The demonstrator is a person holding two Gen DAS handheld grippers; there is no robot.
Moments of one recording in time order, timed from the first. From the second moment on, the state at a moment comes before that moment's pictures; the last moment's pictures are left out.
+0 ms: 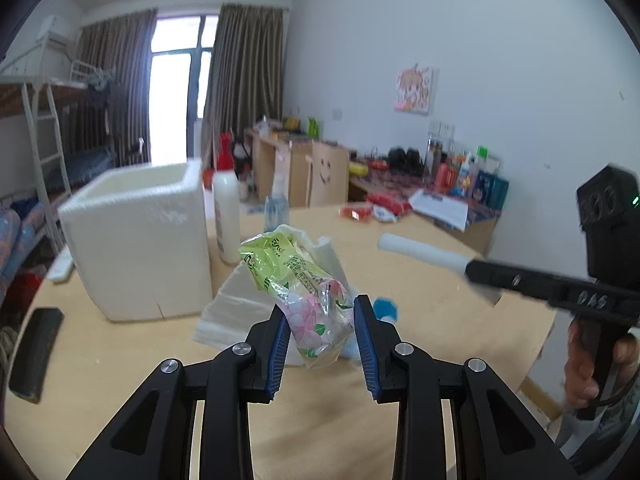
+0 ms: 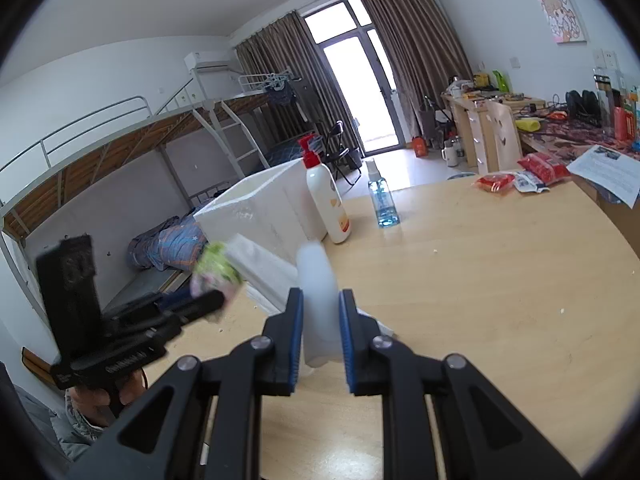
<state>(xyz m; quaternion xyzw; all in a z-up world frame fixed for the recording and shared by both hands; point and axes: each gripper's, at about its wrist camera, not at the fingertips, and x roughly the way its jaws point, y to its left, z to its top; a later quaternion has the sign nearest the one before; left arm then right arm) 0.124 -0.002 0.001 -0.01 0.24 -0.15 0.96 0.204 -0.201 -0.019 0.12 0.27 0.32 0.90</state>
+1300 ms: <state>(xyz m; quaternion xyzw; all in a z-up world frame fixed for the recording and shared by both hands) 0.109 0.020 0.015 0.01 0.22 -0.09 0.97 0.187 -0.175 -0.004 0.08 0.24 0.36 0.90</state>
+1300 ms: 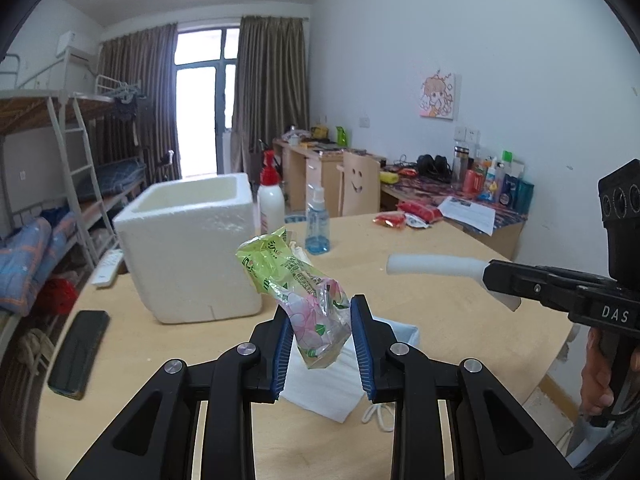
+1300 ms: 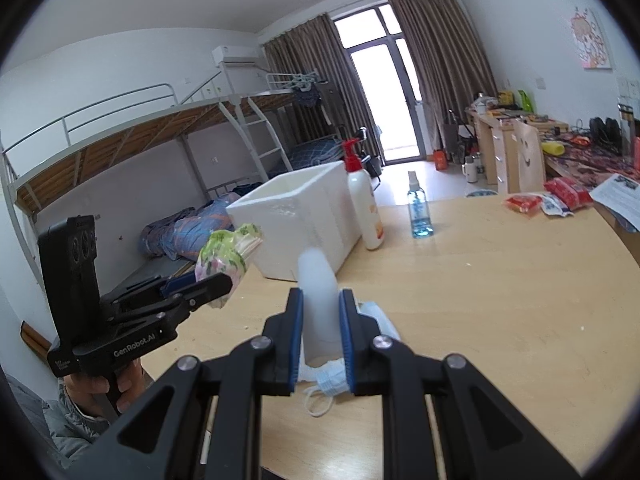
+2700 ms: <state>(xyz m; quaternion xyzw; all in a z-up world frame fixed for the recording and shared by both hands) 0.023 0.065 0.047 0.02 0.12 0.13 0.98 0.131 -0.077 0.021 -0.03 0.14 0.39 0.91</state>
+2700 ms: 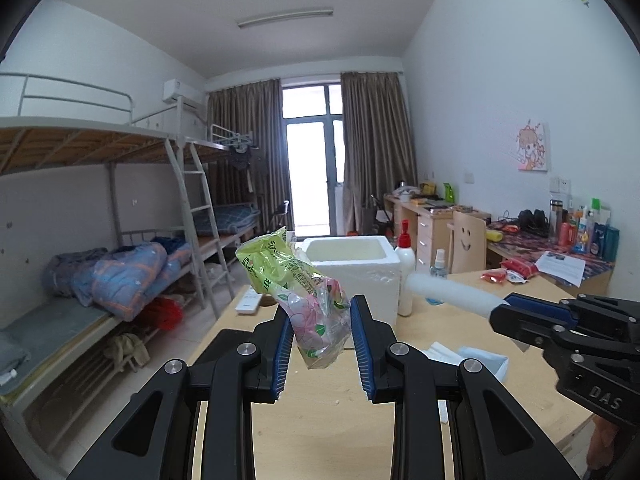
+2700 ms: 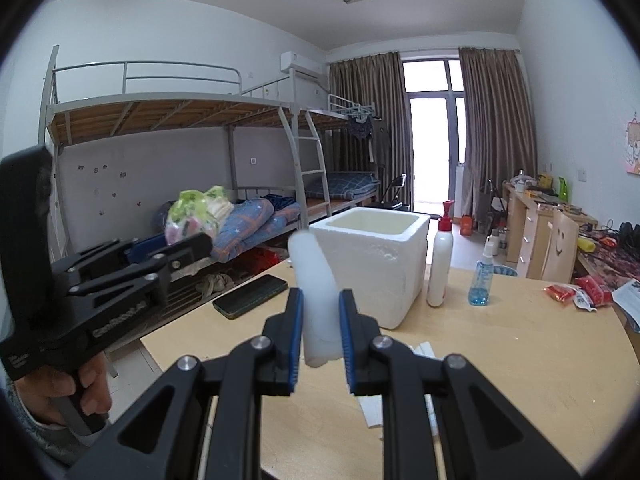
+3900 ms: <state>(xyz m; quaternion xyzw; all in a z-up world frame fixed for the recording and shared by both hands) 0.089 0.081 0.076 0.02 0.12 0.08 0.99 0.176 -0.064 0.055 -0.02 0.14 0.37 0.92</state>
